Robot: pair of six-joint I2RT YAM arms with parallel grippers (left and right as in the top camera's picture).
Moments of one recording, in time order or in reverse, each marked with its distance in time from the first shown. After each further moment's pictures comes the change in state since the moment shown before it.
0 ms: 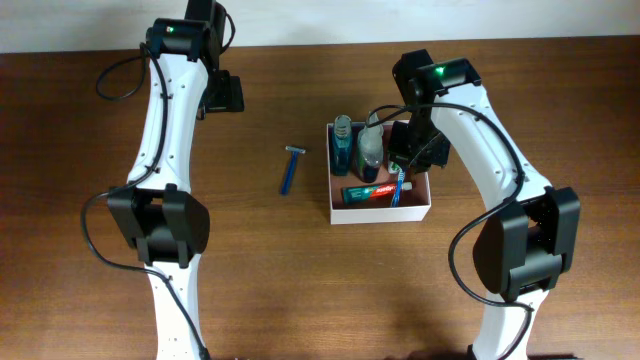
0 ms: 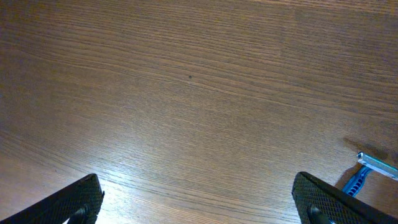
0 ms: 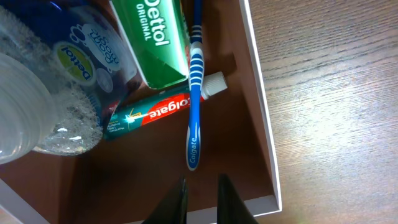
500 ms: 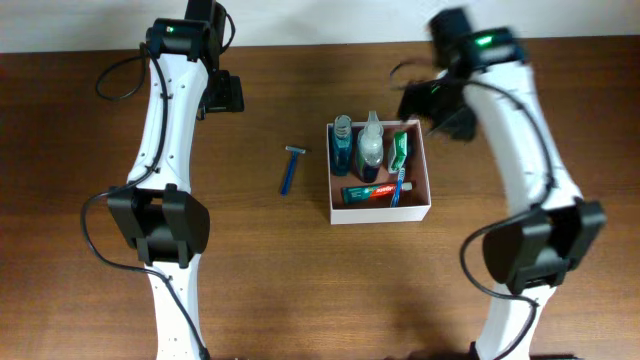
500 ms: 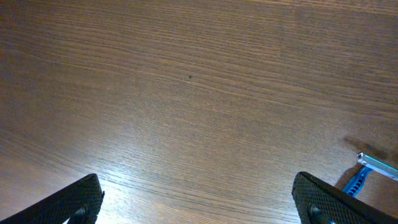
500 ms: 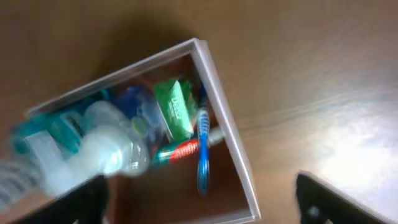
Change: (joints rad) left arm 0.000 0.000 0.000 0.000 0.000 0.000; right arm -0.124 0.021 0.335 -0.083 -0.011 -0.044
